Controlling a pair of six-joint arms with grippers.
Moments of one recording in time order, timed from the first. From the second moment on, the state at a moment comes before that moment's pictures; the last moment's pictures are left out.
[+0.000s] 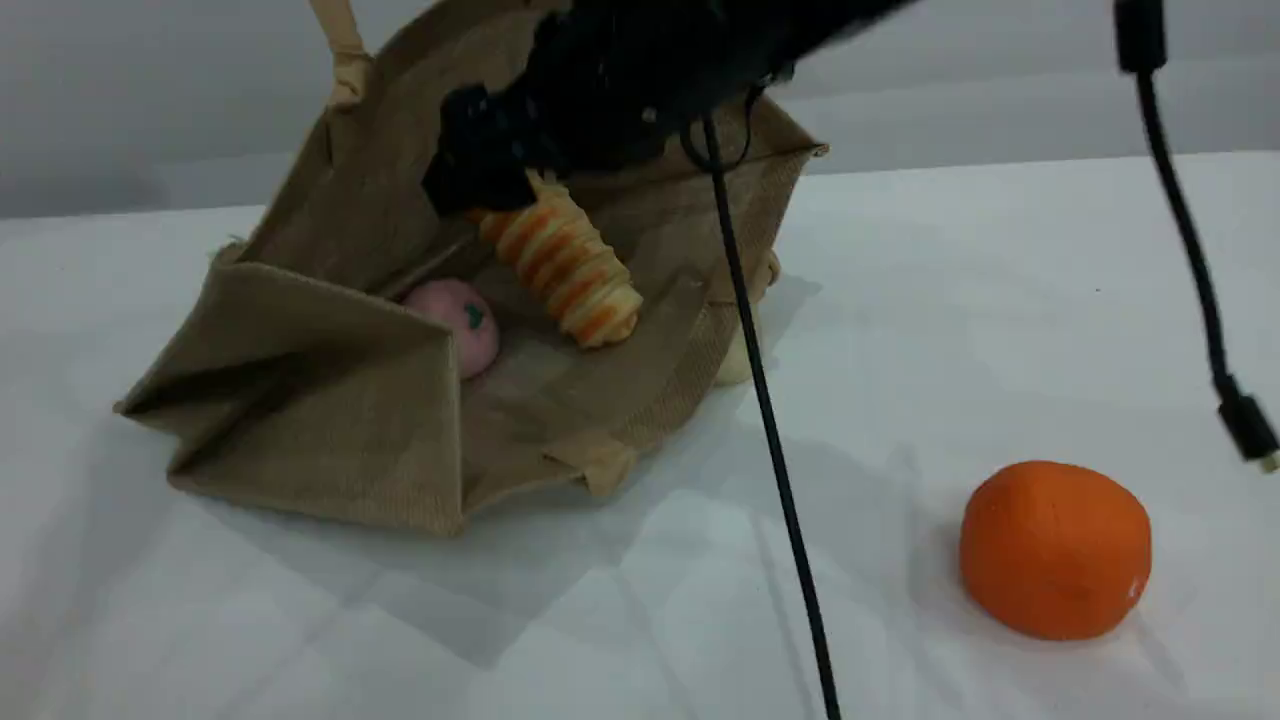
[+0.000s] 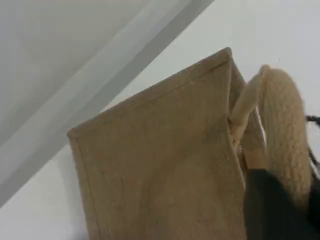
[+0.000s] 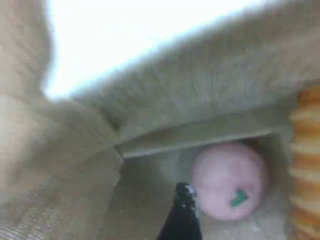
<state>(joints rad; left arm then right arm) -0.09 2.00 -2.14 -0.66 1.22 0.83 0.54 2.17 -1.49 1.45 0.29 -1.46</state>
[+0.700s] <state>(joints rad) -0.09 2.00 -2.14 -0.66 1.22 0.83 0.18 1.82 -1.43 0.71 0.64 -0.72</state>
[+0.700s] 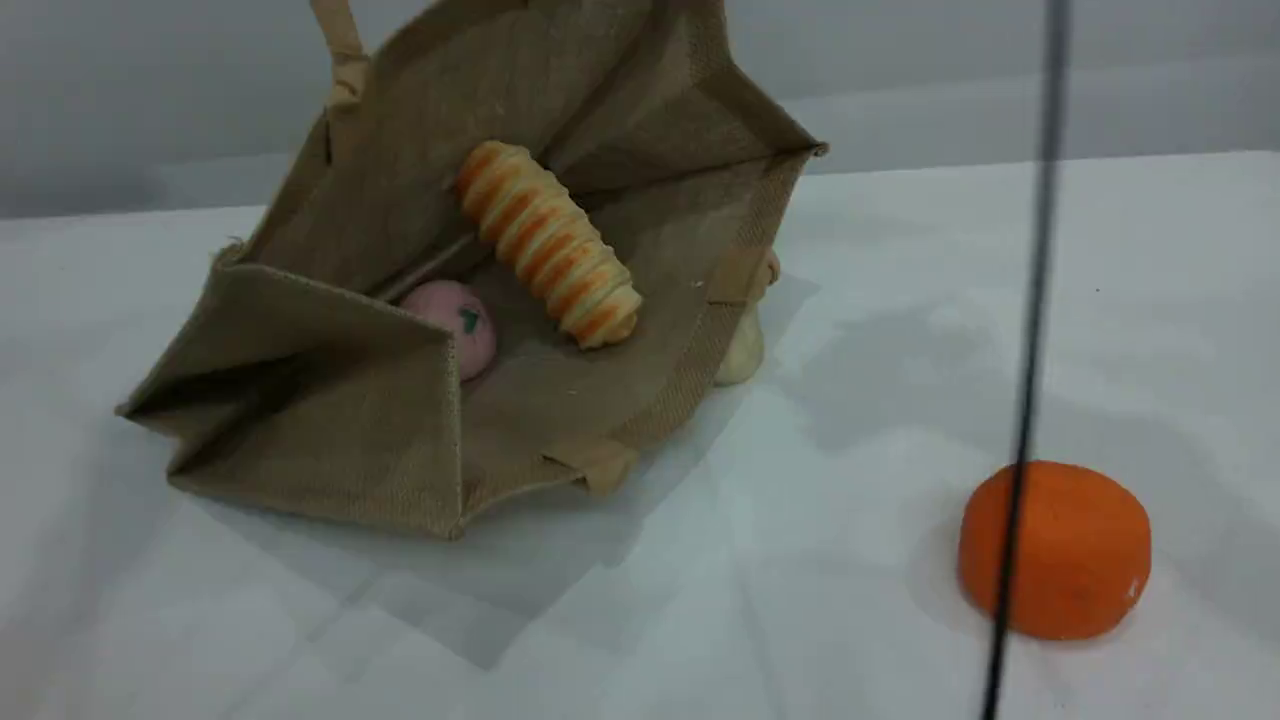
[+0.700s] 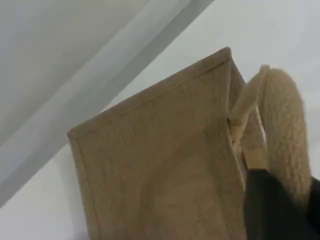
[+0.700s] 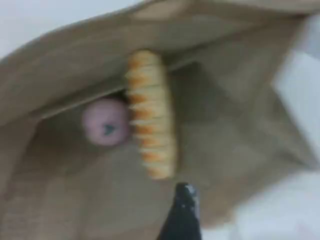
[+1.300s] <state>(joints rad) -0.09 2.00 -2.14 -0.67 1.22 0.83 0.08 1.58 -1.43 0.24 0.69 -0.26</state>
